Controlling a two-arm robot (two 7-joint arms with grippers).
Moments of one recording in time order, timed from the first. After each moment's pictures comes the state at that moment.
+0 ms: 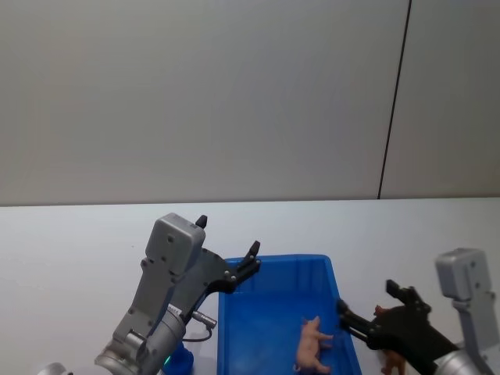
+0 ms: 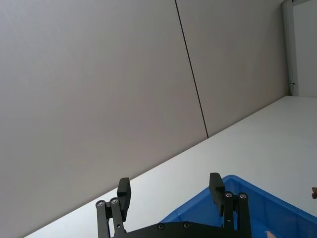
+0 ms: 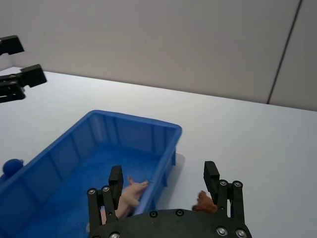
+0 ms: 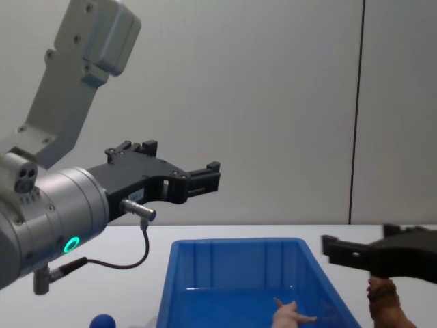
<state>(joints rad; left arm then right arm) -0.24 0.38 0.45 -1.63 -0.20 0.01 -0.01 0.01 0.25 -0.27 -1.73 0.25 0.23 0.15</state>
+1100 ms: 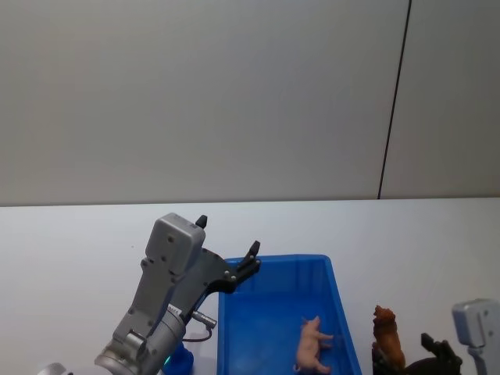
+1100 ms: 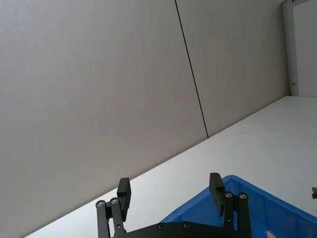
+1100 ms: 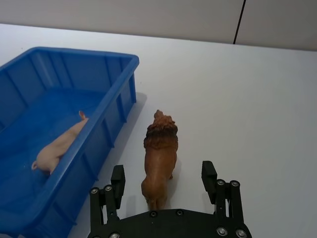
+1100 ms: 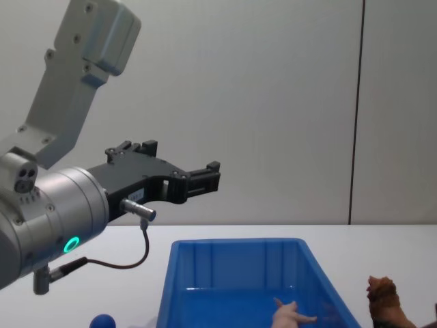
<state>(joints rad) -0.24 0.38 0.45 -1.63 -0.20 0.01 -0.01 -0.08 0.28 -0.25 -1.68 0.24 0.25 0.03</state>
